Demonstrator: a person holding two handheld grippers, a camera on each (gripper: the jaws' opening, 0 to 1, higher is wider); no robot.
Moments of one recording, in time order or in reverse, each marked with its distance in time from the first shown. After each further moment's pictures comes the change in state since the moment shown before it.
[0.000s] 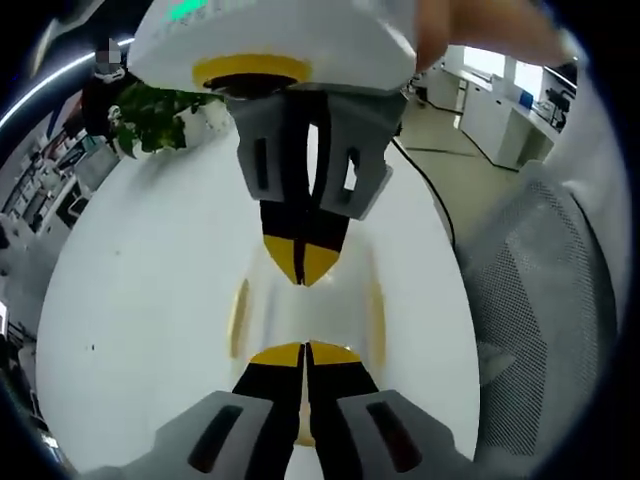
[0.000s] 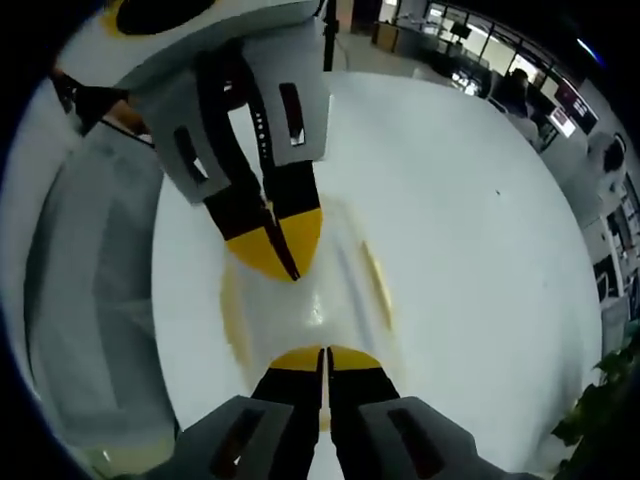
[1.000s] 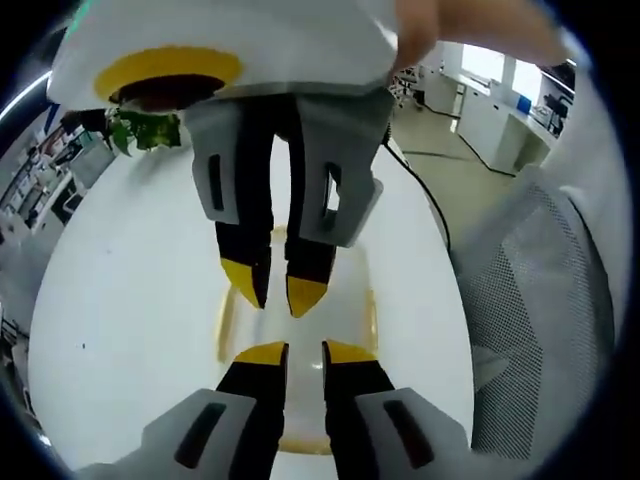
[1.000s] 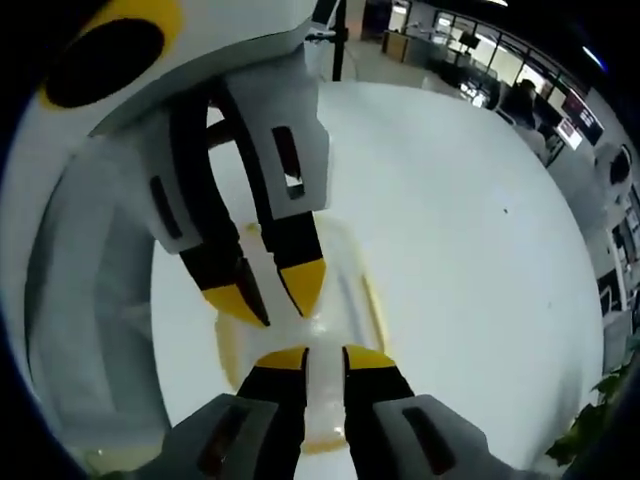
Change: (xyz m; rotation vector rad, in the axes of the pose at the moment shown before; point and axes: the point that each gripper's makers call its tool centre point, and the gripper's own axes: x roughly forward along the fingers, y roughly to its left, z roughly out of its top) left arm 0.004 -0.006 0.002 -0.021 -0.015 -0.030; right arm 0.006 -0.002 0.017 -0.050 -0.022 0.024
